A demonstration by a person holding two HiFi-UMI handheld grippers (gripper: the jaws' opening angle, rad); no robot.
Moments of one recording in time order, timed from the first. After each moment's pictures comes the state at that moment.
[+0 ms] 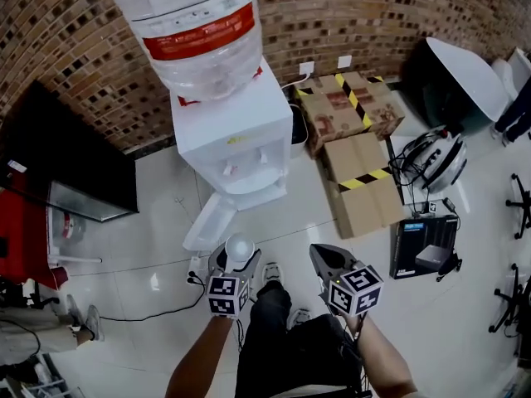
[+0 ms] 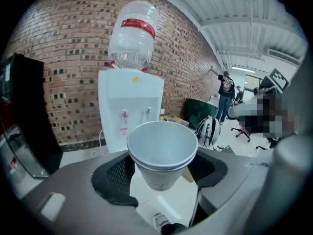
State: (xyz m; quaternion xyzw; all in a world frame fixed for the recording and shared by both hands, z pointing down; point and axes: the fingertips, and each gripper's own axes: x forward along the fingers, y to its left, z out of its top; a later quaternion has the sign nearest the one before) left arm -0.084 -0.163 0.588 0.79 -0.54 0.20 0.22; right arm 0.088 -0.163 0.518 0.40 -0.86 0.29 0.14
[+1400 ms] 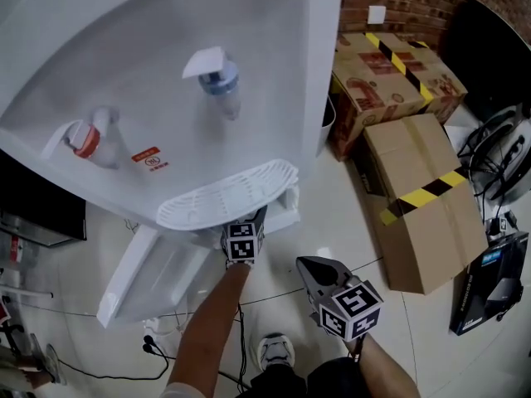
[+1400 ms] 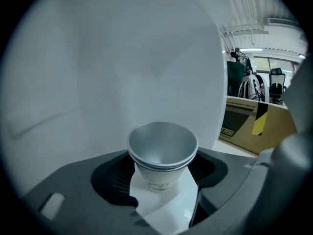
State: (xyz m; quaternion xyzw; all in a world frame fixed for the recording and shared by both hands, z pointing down) left arm -0.099 -0.504 1.105 0.76 -0.60 0.20 0.16; right arm 0.030 -0.326 0.946 0.37 -0.89 0.24 0.13
